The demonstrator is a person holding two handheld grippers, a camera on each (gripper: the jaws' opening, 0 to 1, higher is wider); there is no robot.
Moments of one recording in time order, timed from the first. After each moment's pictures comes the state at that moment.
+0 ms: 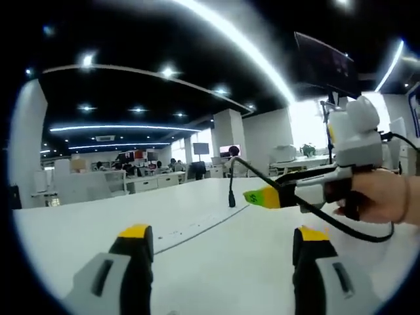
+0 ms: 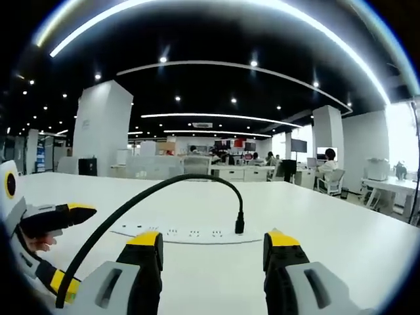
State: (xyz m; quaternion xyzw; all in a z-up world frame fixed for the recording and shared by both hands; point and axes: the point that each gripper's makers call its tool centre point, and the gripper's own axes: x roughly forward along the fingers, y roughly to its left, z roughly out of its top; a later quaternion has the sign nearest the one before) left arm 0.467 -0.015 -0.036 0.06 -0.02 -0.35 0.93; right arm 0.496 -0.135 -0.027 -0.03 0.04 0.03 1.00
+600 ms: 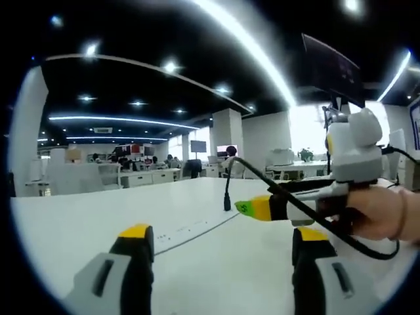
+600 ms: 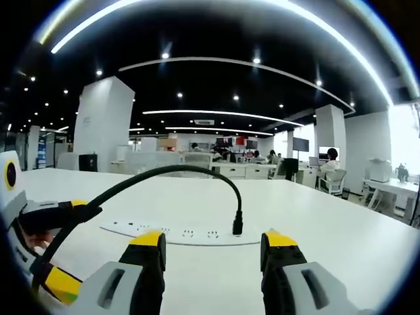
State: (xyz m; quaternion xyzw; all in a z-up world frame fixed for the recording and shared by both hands) left arm 0.487 -0.039 -0.037 0.03 0.00 -0.37 0.93; right arm 0.523 -0.146 -0.033 -0.03 0.05 0.04 1.00
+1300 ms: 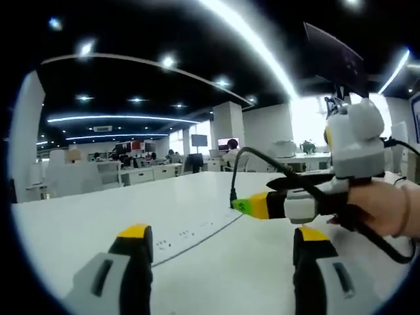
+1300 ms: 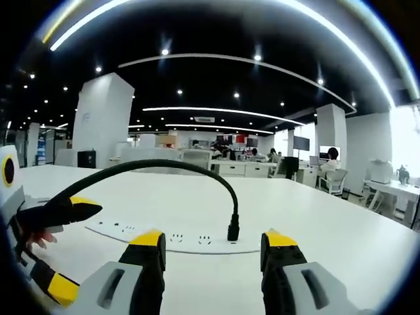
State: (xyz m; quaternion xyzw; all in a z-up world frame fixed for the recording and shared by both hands) left arm 0.511 -0.051 -0.045 0.04 0.01 -0.37 0.93; right arm 0.552 -0.154 -0.042 -0.04 0.06 0.04 1.00
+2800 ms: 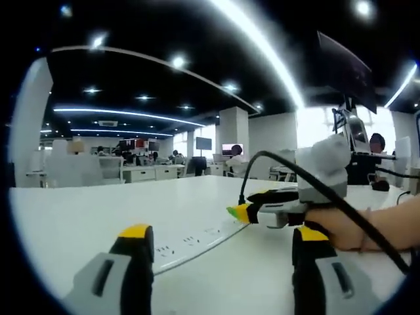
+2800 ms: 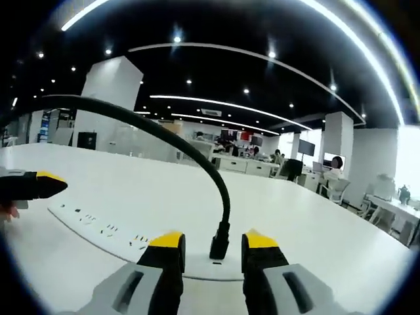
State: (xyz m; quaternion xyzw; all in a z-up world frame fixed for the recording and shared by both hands) left arm 0.530 -0.053 -0.041 0.01 0.01 -0.36 0.93; right arm 0.615 -0.172 -0.061 -0.09 0.07 0.04 0.99
